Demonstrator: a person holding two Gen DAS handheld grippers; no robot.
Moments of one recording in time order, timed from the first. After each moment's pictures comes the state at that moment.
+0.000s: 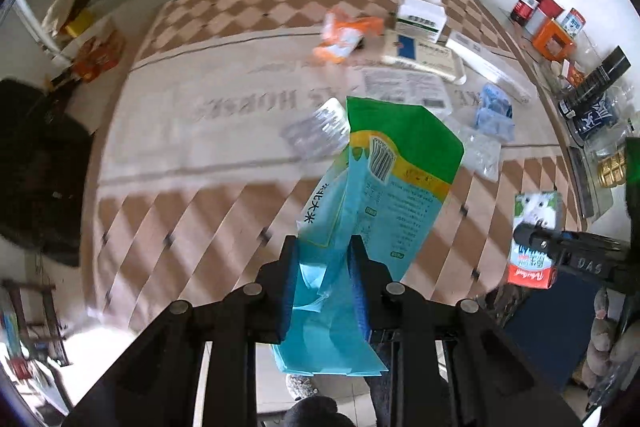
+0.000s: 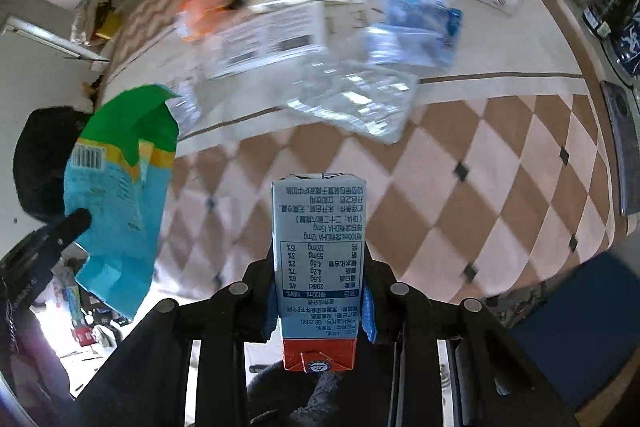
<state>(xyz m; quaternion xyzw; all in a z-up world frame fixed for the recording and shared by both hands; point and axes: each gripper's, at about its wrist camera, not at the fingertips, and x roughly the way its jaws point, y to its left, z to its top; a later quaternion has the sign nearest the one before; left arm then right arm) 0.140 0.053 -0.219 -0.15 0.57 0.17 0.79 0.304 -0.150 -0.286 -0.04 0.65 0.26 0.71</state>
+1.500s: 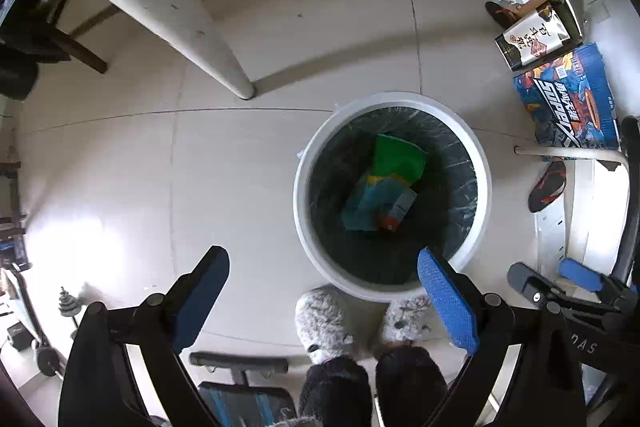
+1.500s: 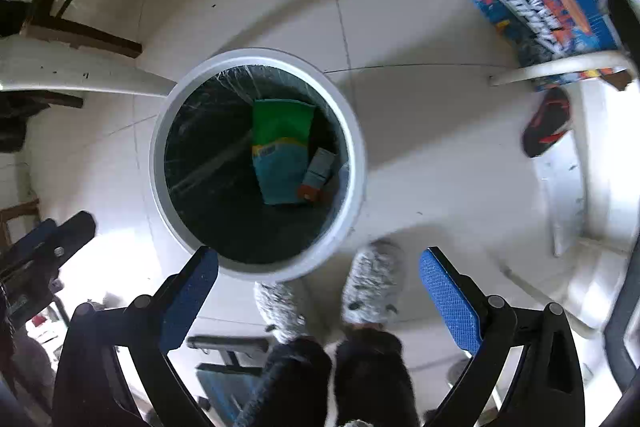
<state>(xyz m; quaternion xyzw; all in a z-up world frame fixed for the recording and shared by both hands) -0.069 0.038 -0.649 -0.22 0.68 0.22 0.67 0.026 -0.138 -0.740 -0.15 0.73 0.18 0.64</state>
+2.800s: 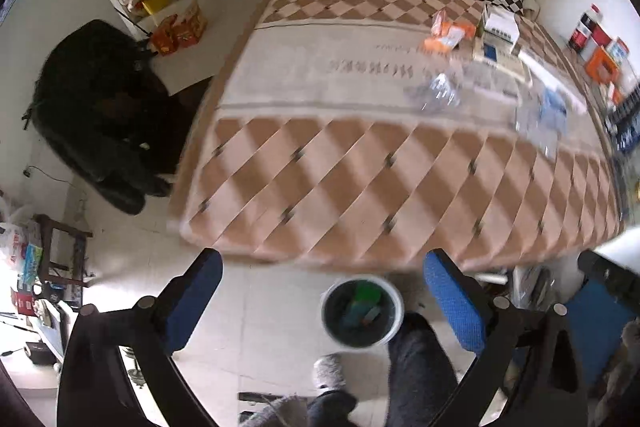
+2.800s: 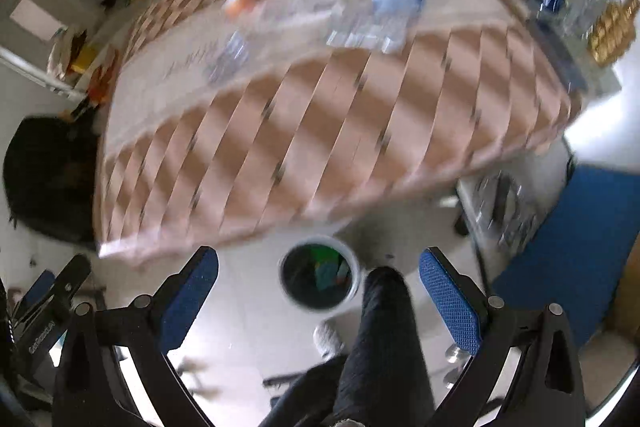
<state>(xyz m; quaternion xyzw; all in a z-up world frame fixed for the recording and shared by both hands) 0.063 0.076 -0.237 -0.16 0.55 0.30 0.77 0.194 -0.144 -0.232 -0.03 0.63 0.16 0.76</state>
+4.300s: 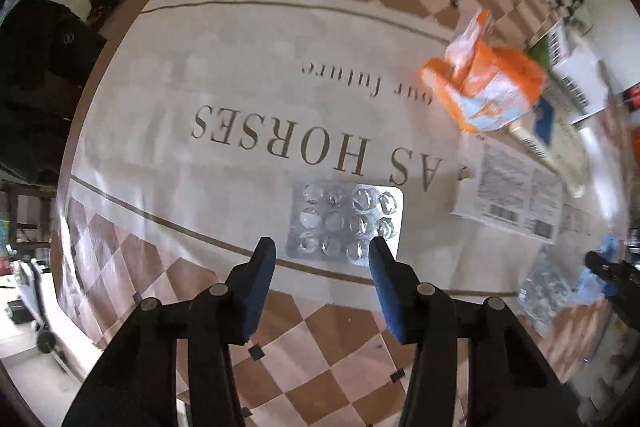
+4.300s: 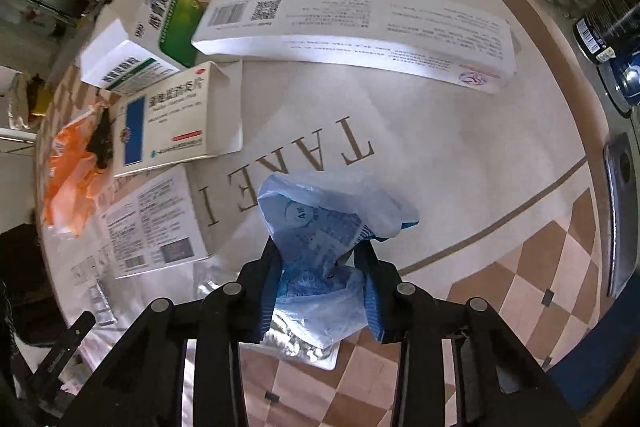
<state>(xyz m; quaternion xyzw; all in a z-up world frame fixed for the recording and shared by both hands) 0.244 0.152 -0.332 -0.27 0.60 0.28 0.70 0.508 -0.136 -0.346 0.01 0.69 0.12 0.71</state>
